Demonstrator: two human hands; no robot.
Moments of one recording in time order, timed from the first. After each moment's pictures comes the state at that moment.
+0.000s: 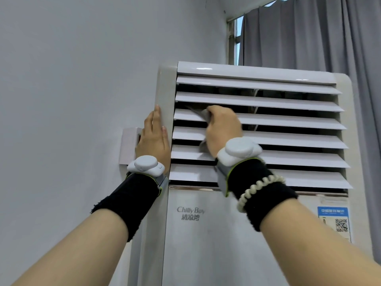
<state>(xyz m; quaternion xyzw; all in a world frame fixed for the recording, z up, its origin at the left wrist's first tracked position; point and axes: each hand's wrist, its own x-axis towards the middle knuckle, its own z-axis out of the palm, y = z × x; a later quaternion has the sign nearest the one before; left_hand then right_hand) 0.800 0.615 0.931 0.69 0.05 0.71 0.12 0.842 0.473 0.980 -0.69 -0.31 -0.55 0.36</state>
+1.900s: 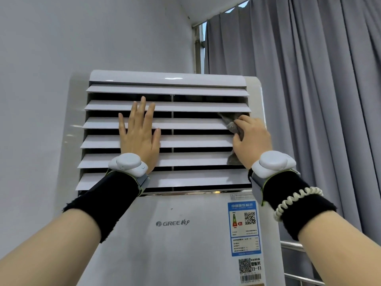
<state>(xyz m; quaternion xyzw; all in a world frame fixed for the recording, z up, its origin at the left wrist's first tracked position) 0.863 0.471 0.956 0.71 0.02 0.70 -0.03 0.957 0.246 0.958 -0.69 -0.25 -0.61 0.30</state>
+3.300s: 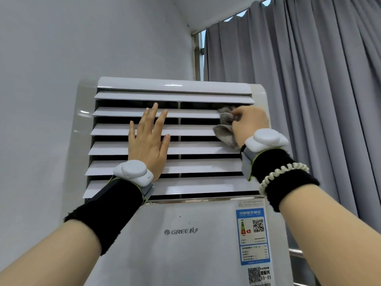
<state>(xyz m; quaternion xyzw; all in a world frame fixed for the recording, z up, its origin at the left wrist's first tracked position) 0.855 0.474 0.957 0.73 -0.05 0.69 -0.01 0.941 0.266 1.013 -0.71 -0.18 -0.60 0.33</state>
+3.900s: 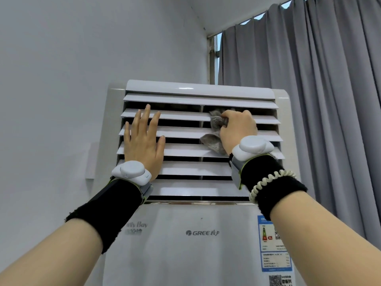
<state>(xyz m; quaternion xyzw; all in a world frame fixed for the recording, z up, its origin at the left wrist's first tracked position) 0.828 0.519 0.955 0.71 0.03 0.71 -0.02 0.902 0.334 1.008 -0.71 -0.21 -0.59 0.33</state>
